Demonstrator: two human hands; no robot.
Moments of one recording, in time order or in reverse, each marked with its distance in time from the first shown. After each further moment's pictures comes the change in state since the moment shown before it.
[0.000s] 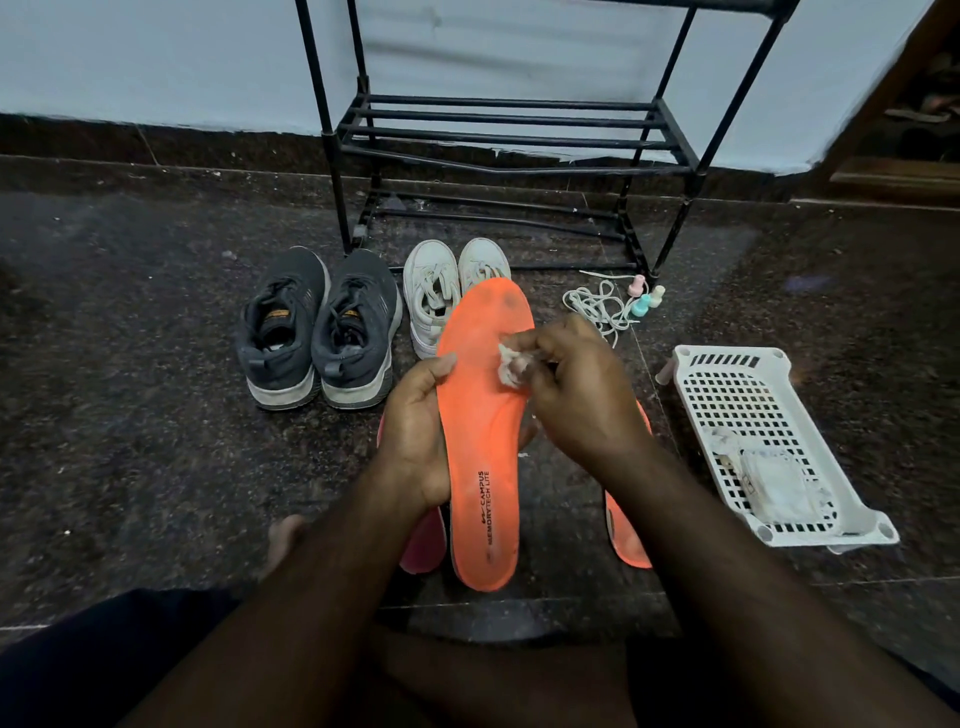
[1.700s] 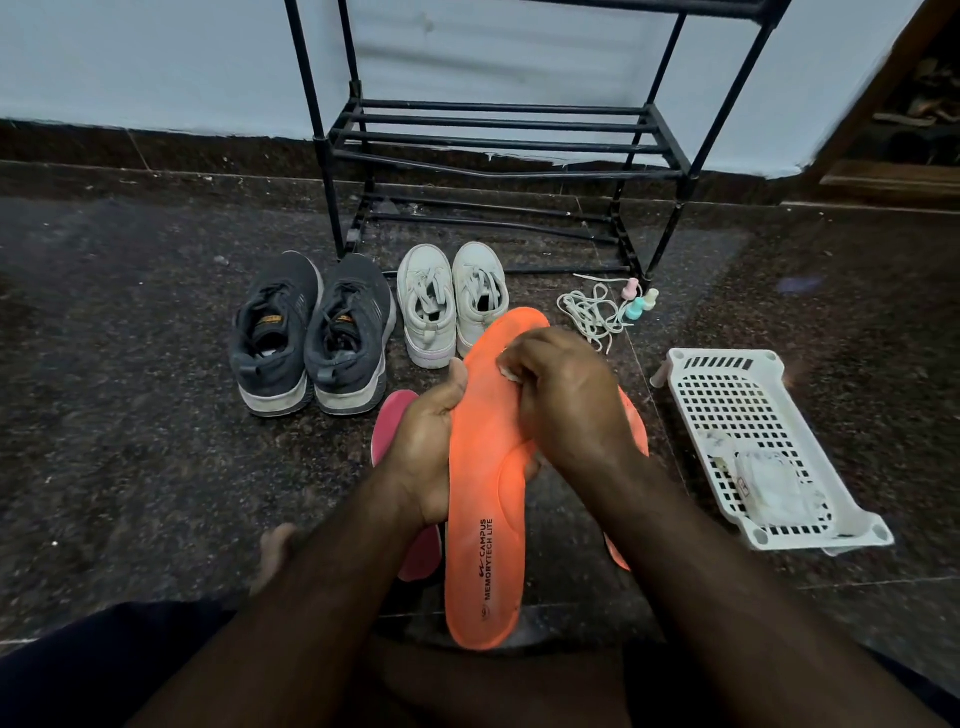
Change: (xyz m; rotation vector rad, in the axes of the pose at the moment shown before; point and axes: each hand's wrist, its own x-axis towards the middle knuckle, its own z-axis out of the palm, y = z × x) left_hand 0.001 -0.010 0.000 0.144 -0.005 -0.112; right_hand 0.007 0.016 0.014 -0.153 0.109 -0.229
